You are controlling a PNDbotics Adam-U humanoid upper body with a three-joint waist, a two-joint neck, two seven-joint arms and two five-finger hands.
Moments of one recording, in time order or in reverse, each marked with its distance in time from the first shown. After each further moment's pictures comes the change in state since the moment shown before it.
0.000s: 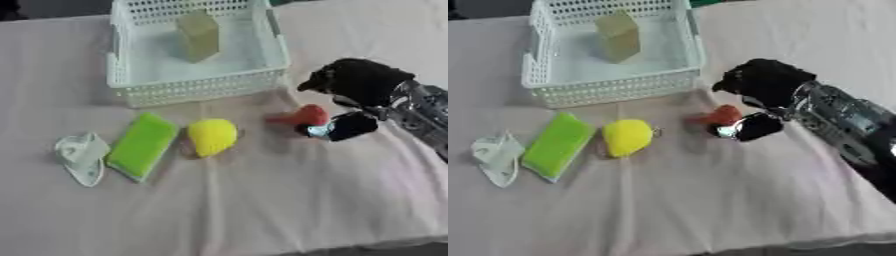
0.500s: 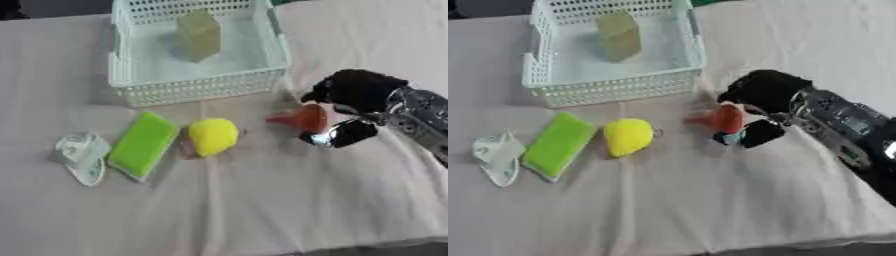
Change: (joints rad) left arm 0.000 0.000 0.000 0.000 -0.001 0.001 0.000; right arm -0.001 0.006 0.007 0.029 0.000 -0.033 0.025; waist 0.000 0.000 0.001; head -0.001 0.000
